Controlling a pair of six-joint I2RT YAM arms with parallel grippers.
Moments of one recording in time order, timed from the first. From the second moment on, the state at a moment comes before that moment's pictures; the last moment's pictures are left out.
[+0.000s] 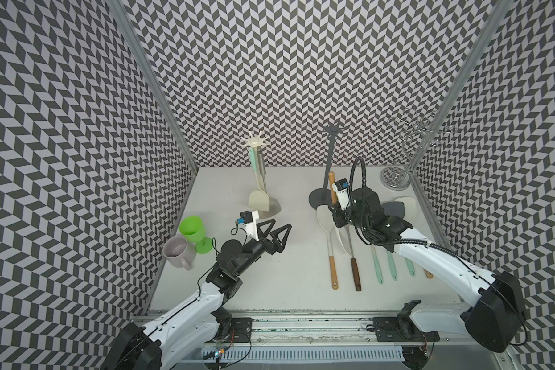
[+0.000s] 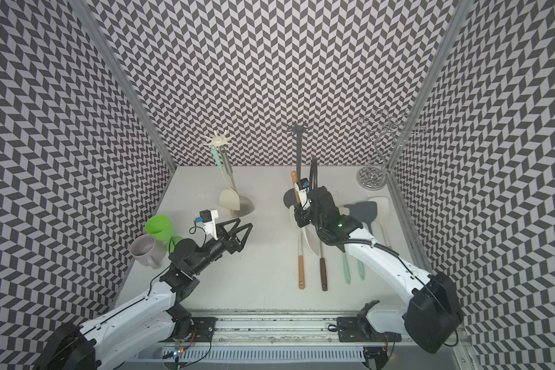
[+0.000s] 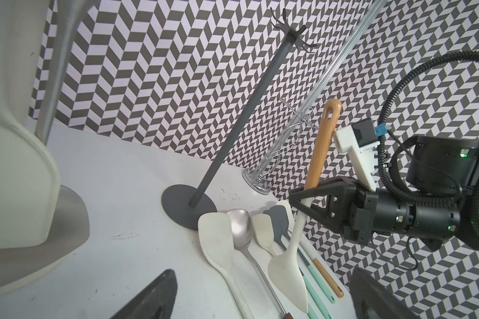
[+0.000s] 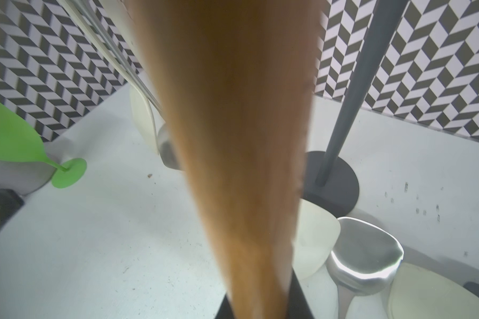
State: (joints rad) left arm -0.56 0.89 0.34 0.60 0.22 -0.63; right arm 0.62 1.30 1.03 -0.30 0.05 0.11
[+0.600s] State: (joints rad) left arm -0.55 1.12 0.65 0.35 0.47 -0.77; right arm 0.71 1.08 0.82 -0.28 0.08 0.15
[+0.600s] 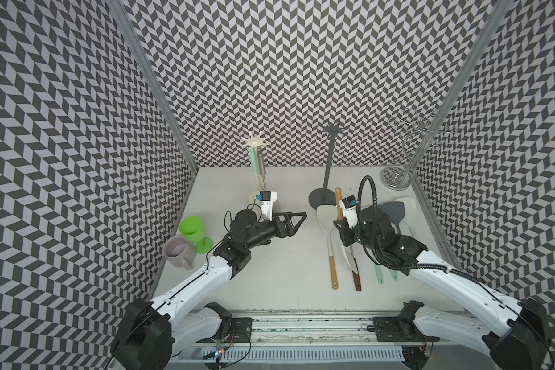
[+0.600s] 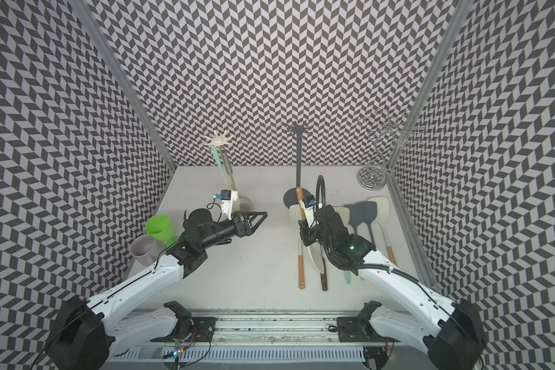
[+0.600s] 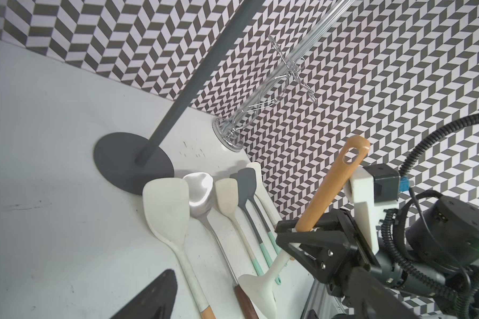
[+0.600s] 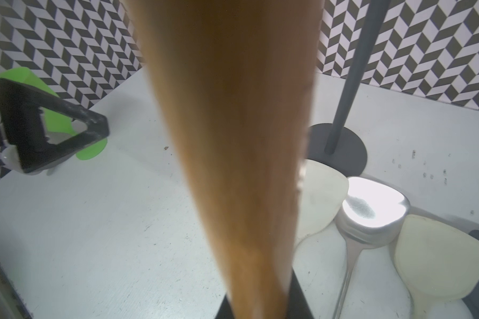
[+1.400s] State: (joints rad) left arm -0.54 1.28 0.79 0.46 0.55 -0.88; right arm 0.93 1.35 1.00 -0.29 0.45 0.11
